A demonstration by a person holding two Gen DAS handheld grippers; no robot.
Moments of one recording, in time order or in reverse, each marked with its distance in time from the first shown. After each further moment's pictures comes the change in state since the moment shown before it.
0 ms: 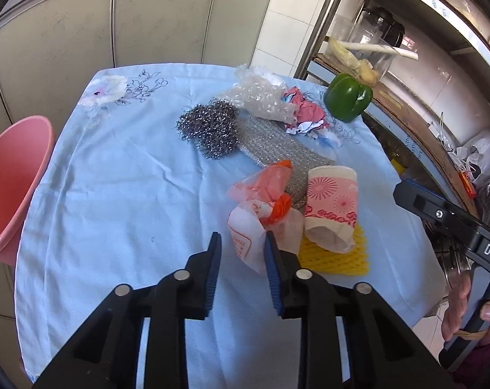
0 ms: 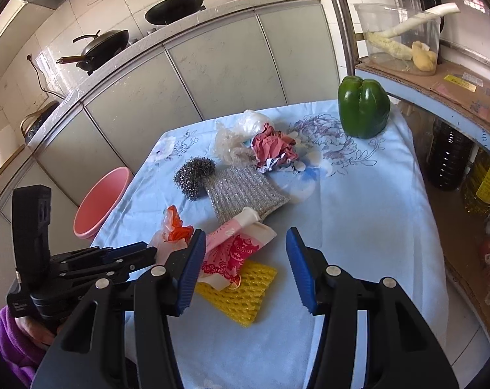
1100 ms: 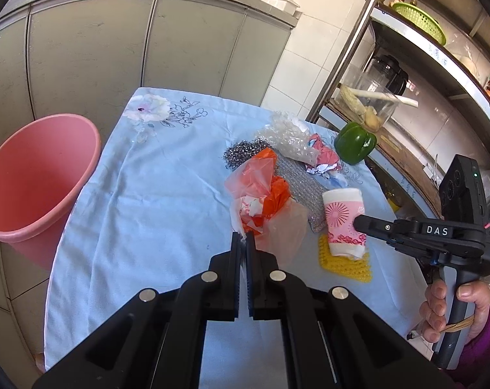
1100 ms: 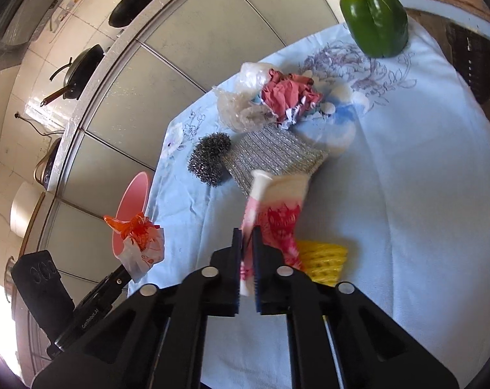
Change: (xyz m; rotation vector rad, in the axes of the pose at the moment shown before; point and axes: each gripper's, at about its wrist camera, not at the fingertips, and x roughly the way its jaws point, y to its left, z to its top) left arm -0.049 0.050 -0.011 -0.105 -0.165 -0.030; right arm 0.049 -0.003 0.006 0.278 0.162 0.165
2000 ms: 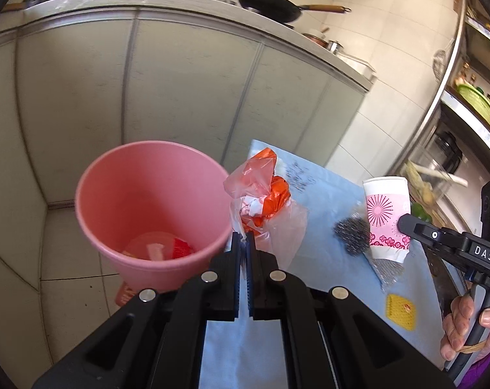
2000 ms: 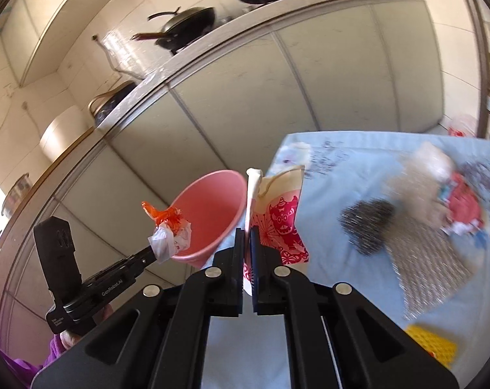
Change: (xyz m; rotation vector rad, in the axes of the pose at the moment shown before) left arm -0.076 0.114 0.017 -0.219 -0.200 0.229; right arm 0.046 0.168 0.019 -0.438 -0.009 0.195
